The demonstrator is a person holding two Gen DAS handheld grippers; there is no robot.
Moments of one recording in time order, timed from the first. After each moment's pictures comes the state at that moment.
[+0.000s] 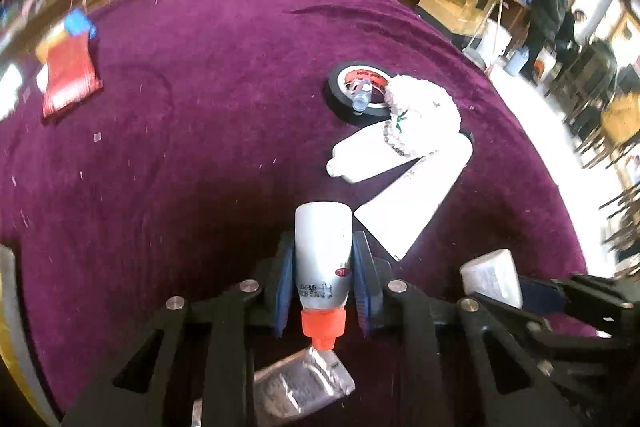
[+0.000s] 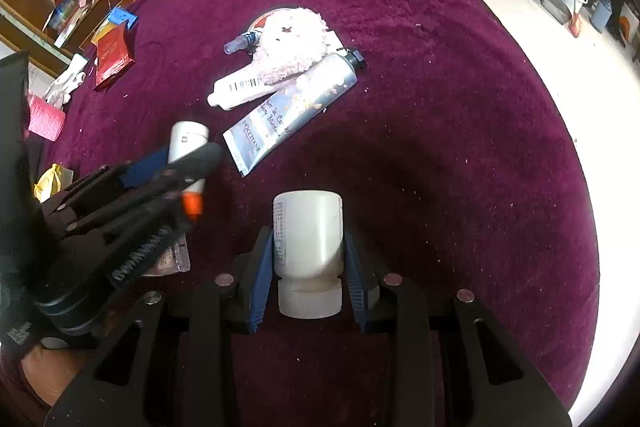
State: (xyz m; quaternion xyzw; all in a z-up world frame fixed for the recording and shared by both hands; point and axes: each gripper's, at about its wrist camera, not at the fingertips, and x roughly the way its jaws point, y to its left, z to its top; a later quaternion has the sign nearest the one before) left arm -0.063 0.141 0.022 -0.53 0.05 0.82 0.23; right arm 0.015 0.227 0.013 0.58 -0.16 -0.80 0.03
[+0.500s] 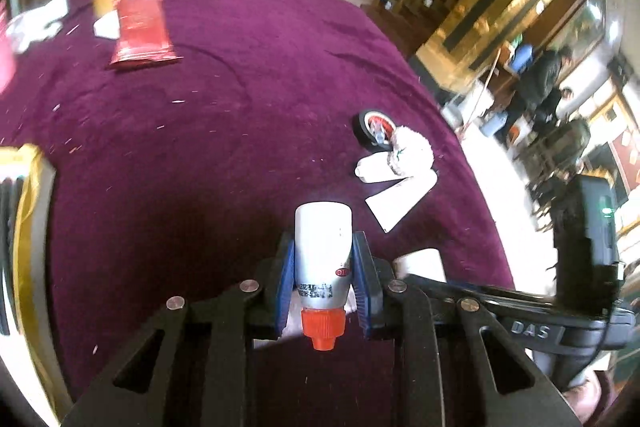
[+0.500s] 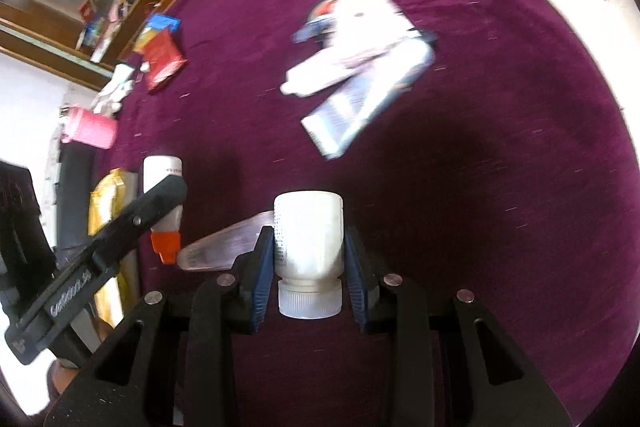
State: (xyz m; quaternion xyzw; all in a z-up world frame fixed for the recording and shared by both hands) left arm -0.026 0.035 0.078 -0.51 -0.09 0.82 0.24; right arm 0.017 0.191 0.029 0.58 -0.26 -0.77 0.12
